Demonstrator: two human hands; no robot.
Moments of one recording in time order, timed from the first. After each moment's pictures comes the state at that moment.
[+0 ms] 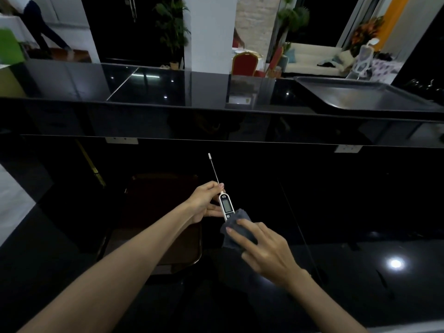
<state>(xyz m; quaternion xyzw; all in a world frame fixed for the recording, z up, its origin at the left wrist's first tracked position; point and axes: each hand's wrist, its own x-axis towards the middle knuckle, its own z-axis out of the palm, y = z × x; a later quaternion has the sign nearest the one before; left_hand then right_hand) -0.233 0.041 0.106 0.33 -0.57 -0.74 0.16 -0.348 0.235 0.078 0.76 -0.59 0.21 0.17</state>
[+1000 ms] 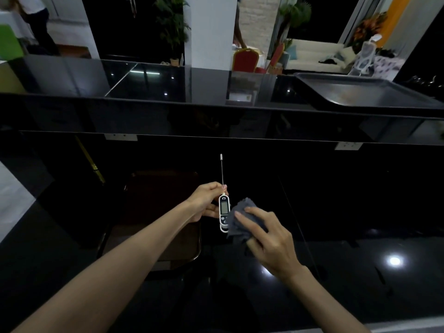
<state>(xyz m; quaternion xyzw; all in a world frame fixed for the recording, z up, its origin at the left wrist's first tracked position) -0.234 0.052 0.111 0.34 -0.61 -0.70 0.13 -0.347 0.236 0.091 0.69 -0.61 0.34 0.19</state>
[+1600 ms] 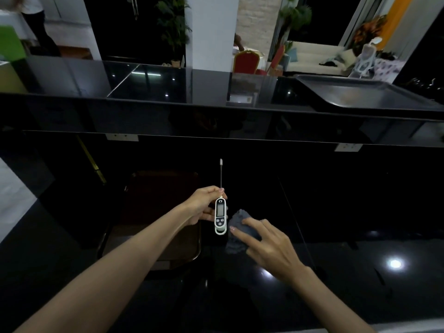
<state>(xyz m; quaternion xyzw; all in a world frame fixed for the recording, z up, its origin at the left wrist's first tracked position) -0.222 0.054 0.111 0.34 -0.61 -0.71 0.12 -0.361 0.241 0.073 0.76 -0.58 0.23 0.17</state>
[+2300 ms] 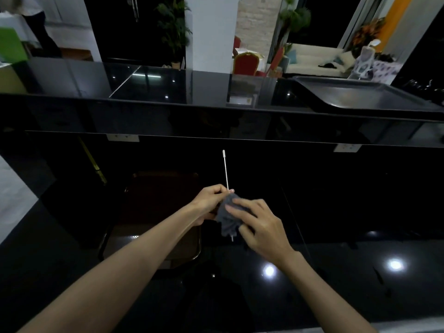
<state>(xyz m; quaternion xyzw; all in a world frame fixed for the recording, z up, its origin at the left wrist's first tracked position) -0.229 0.067 0.109 0.32 -0.65 -0.67 0.16 -0.347 0.217 0.106 0.71 -0.64 0.29 0.08</state>
